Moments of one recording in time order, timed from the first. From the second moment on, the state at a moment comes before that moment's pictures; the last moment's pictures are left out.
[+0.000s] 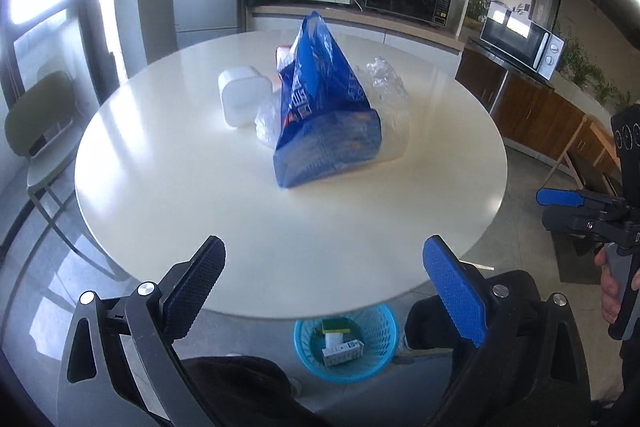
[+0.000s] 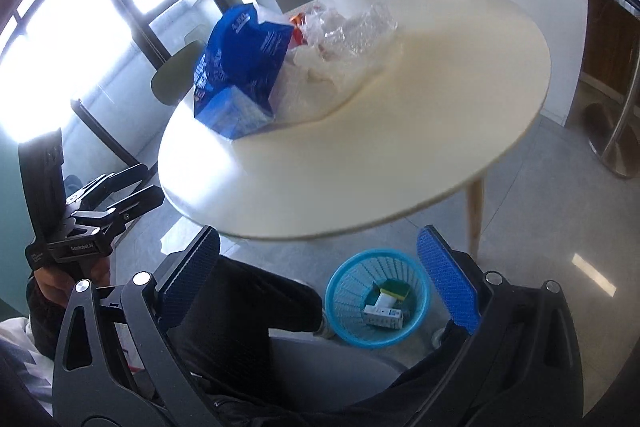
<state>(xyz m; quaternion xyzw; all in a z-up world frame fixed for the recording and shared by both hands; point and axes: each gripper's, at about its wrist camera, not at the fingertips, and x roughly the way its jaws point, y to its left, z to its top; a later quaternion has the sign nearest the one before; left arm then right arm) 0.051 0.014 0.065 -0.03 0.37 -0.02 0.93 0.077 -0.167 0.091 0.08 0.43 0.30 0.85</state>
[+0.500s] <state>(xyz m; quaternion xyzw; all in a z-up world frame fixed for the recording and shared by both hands) 0.116 0.030 0.085 -0.05 0.34 -0.01 0.94 0.202 -0.127 0.102 0.09 0.41 0.26 0.87</state>
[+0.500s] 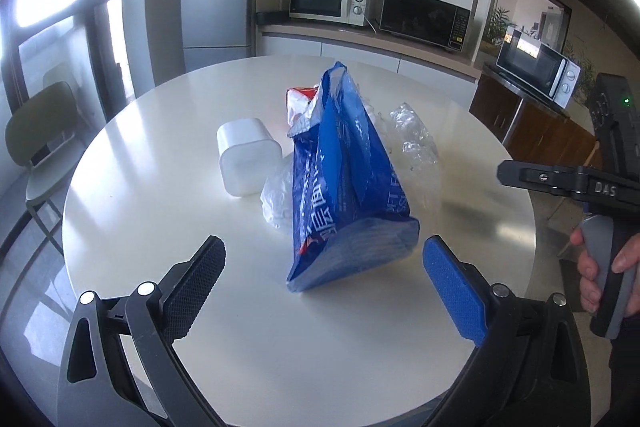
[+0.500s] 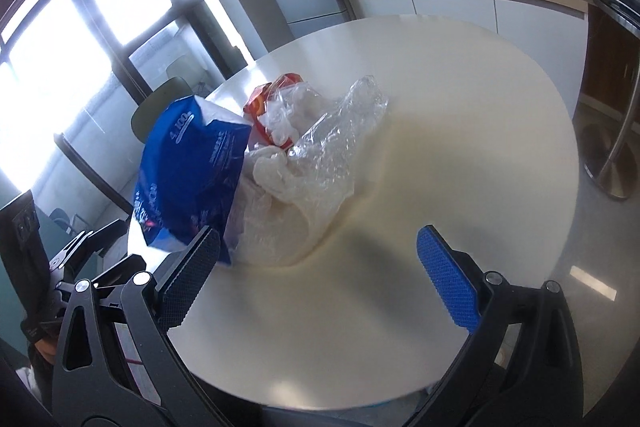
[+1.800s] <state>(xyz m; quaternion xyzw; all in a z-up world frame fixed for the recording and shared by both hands) 0.159 0.032 0.087 -0.04 0.36 -0.03 0.93 0.281 -0.094 0.069 0.09 0.43 0.25 0.86</state>
